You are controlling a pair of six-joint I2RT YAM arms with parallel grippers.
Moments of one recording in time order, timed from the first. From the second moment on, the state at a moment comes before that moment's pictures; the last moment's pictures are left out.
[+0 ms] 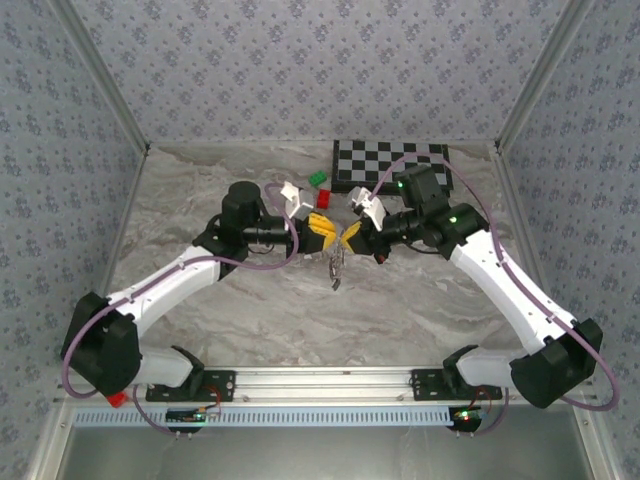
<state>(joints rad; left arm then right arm) -0.62 1.34 0.94 0.20 0.92 -0.08 0.50 1.26 1.26 -0.78 -0.74 -0.36</state>
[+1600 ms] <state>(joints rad) -0.63 1.36 0.88 0.36 0.89 -0.19 0.42 1.09 1.10 -0.56 -0.71 -0.20</state>
